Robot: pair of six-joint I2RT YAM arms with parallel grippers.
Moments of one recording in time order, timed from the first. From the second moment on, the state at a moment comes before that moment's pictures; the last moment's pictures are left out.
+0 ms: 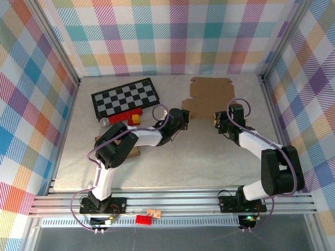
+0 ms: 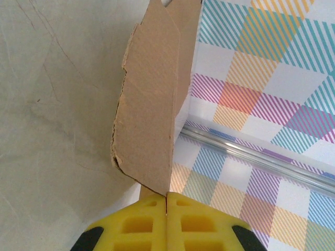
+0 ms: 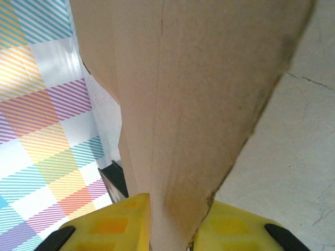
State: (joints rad) left arm -0.79 2.06 1.20 0.53 -0.18 -1.88; right arm 0.16 1.44 0.72 0.09 -0.13 1.62
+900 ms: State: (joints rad) left arm -0.79 1.89 1.11 0.46 -0.12 -1.81; right arm 0.12 1.44 0.95 -0.13 -0.17 1.52
